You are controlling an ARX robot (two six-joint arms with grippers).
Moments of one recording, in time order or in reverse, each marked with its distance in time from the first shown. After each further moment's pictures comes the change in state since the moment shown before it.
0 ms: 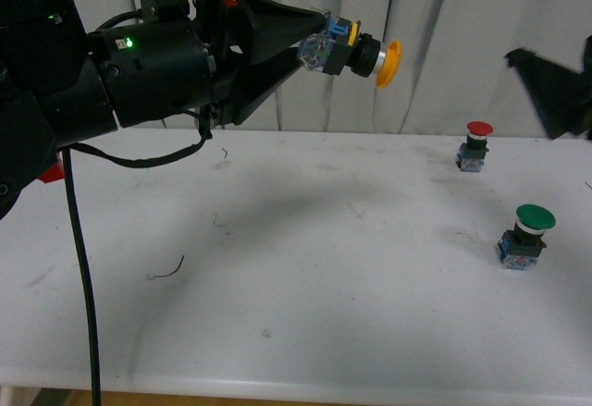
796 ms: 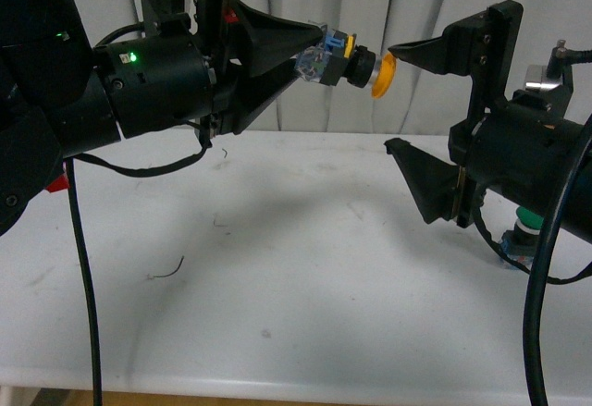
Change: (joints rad) left arm 0.005 0.028 0.004 0.015 -0.003 -0.004; right arm 0.173 0.143 0.004 0.006 -0.005 0.239
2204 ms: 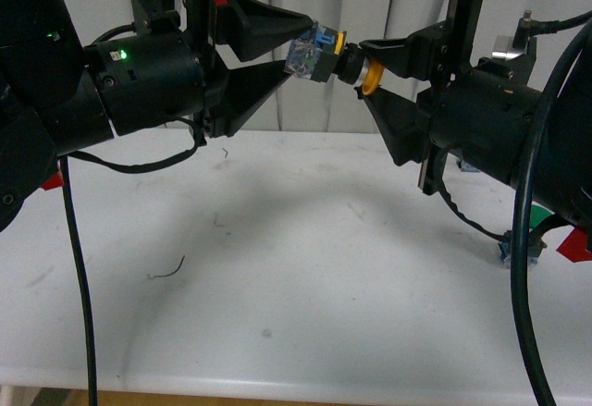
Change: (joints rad) left arm 0.023 0.011 0.005 0.024 0.005 -0.033; right arm 0.035 0.038 0.110 0.000 0.007 0.031
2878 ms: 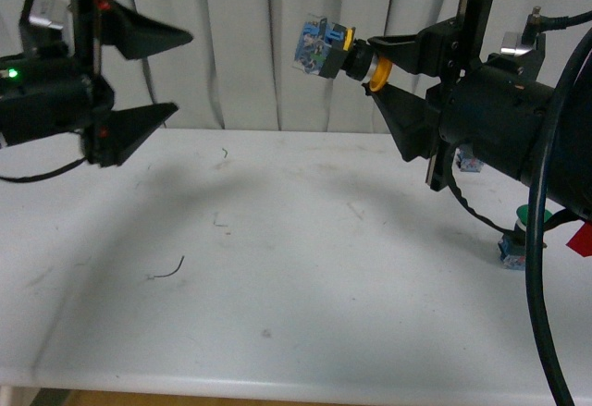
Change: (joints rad) left arm 0.230 -0.007 -0.005 -0.196 -0.004 0.080; right arm -0.019 -0.004 0.004 -0.002 -0.018 -0.002
